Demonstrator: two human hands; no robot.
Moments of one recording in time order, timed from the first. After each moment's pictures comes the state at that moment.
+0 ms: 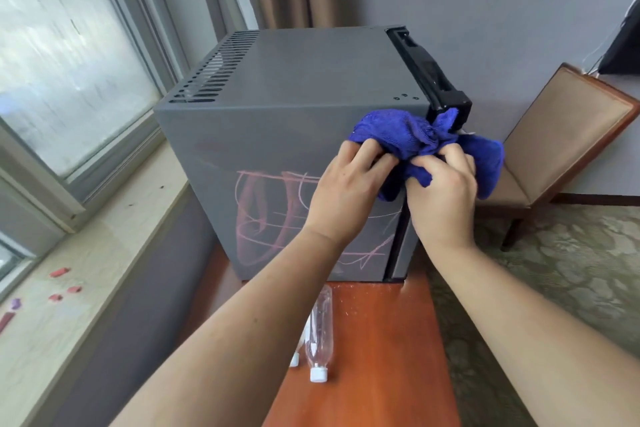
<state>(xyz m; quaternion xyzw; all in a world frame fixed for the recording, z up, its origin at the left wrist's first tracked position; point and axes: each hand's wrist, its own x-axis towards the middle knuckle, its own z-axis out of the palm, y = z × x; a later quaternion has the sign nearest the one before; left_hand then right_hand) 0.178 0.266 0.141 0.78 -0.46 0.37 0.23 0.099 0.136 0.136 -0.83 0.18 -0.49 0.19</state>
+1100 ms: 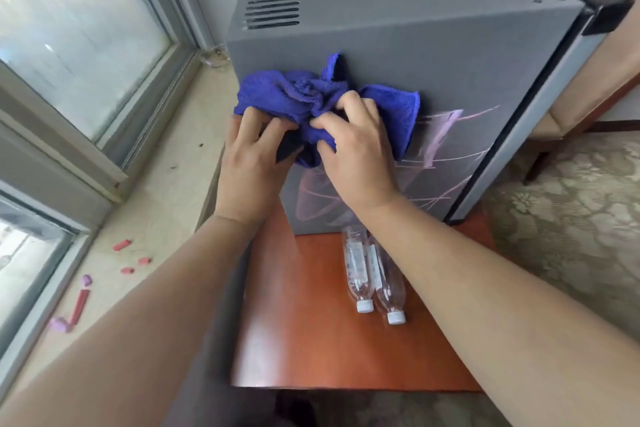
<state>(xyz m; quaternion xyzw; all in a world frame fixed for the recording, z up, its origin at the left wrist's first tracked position) 0.276 0.487 0.110 0.81 -0.38 0.37 0.26 0.200 0.338 0.123 -0.89 0.05 -0.41 0.18</state>
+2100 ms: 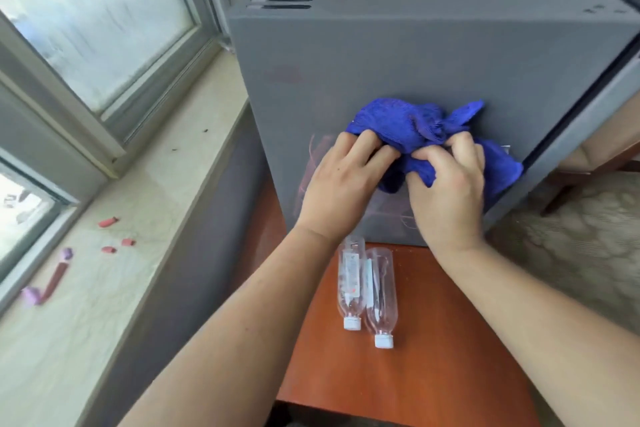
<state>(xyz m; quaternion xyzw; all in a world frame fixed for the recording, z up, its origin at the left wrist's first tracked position) 0.237 0.390 0.069 0.80 -0.43 0.34 0.24 0.156 0.252 0.073 -0.87 0.14 -0.43 0.20</state>
